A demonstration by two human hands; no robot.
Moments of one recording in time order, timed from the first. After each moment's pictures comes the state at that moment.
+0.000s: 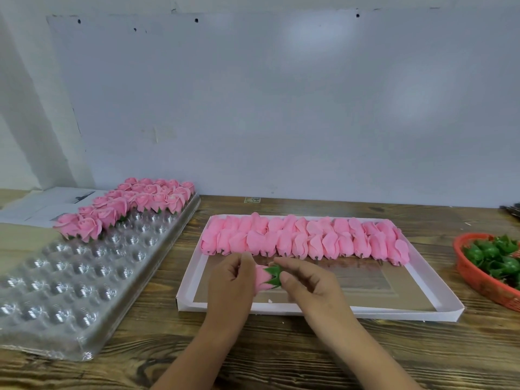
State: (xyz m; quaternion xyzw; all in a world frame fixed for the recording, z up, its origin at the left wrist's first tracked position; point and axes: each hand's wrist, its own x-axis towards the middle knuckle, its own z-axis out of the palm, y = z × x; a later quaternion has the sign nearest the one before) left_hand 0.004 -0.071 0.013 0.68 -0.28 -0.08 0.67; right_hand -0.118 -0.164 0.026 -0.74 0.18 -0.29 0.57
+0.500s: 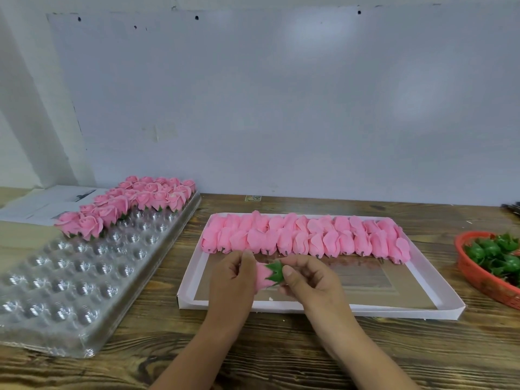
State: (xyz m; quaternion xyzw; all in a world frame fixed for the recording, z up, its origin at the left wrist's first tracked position) left_hand 0.003 -0.071 0.016 0.68 -0.28 -0.08 0.67; right_hand -0.112 -0.160 0.019 -0.62 0.18 -0.34 0.68
